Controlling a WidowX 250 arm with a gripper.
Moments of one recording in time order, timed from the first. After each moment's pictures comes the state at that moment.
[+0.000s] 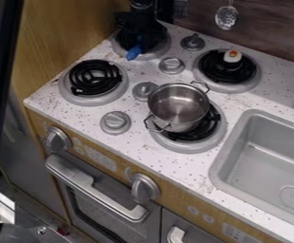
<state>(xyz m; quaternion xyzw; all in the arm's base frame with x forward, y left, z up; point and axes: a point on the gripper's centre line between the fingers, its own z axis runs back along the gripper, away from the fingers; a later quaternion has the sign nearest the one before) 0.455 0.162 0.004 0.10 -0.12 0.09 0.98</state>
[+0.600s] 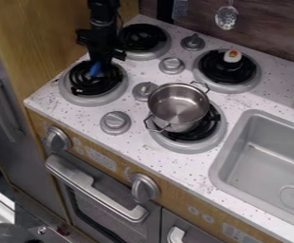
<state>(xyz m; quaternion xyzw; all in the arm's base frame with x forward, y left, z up) 0.397 0.213 -0.024 0.11 -0.07 0.10 0.99</state>
